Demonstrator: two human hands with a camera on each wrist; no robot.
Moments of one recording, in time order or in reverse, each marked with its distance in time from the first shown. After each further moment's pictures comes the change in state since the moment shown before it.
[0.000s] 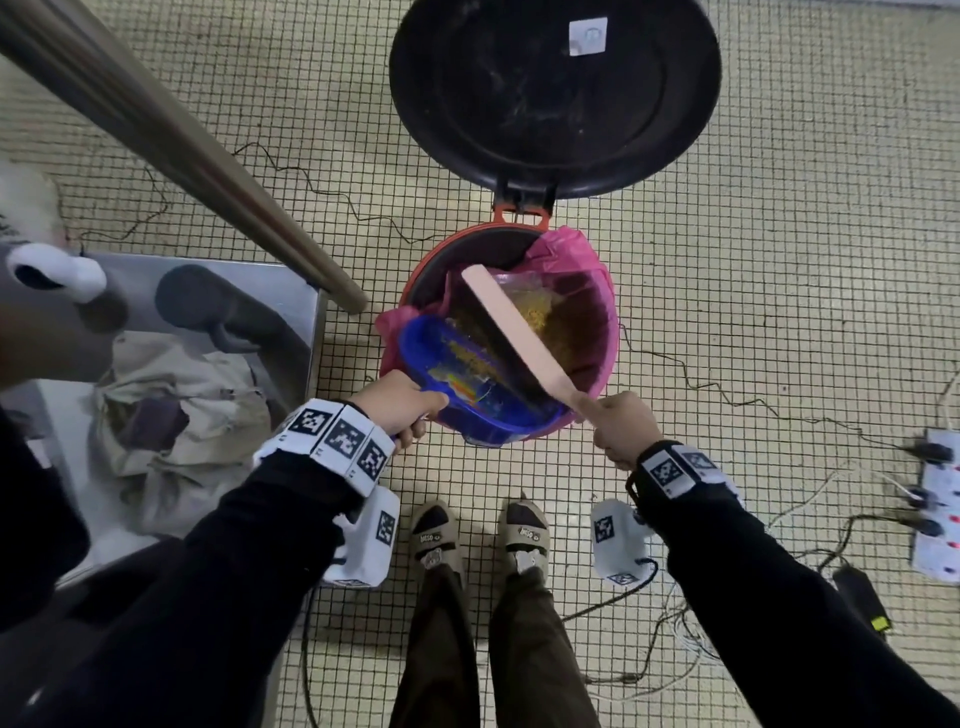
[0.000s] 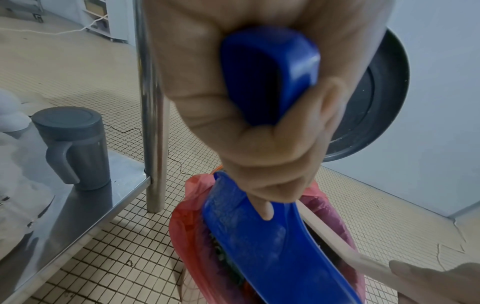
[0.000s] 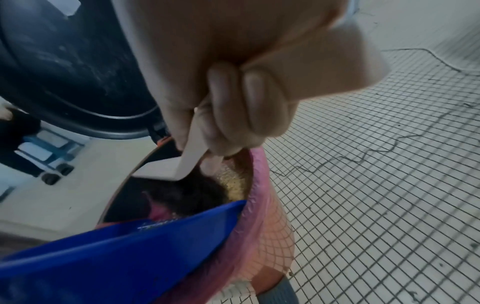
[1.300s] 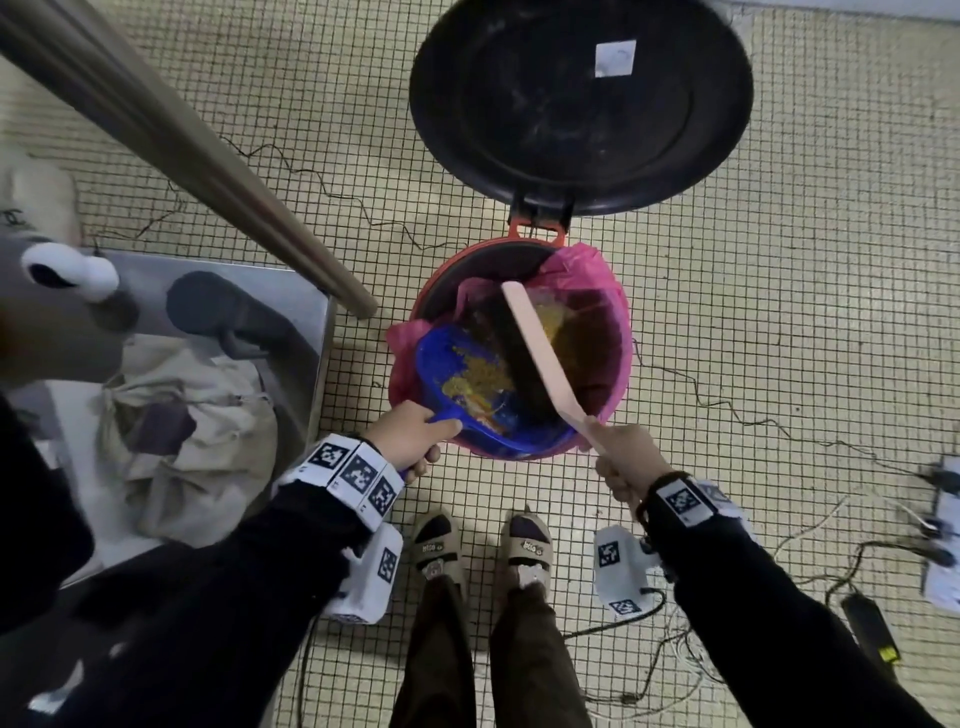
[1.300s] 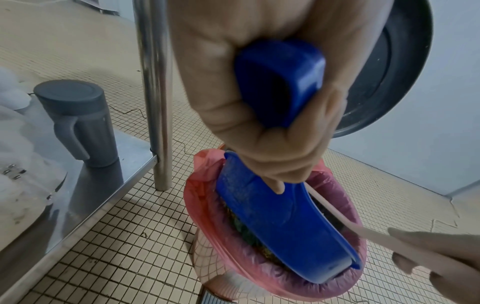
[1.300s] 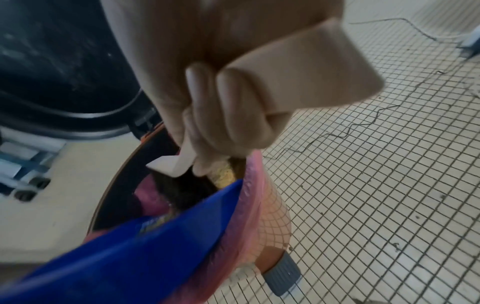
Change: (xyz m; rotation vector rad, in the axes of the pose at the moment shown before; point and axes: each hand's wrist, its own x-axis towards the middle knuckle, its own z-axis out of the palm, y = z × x) left_hand 0.019 -0.017 0.007 -0.041 -0.017 0.067; right_hand -0.001 0.002 0.007 0.389 -0.101 0.162
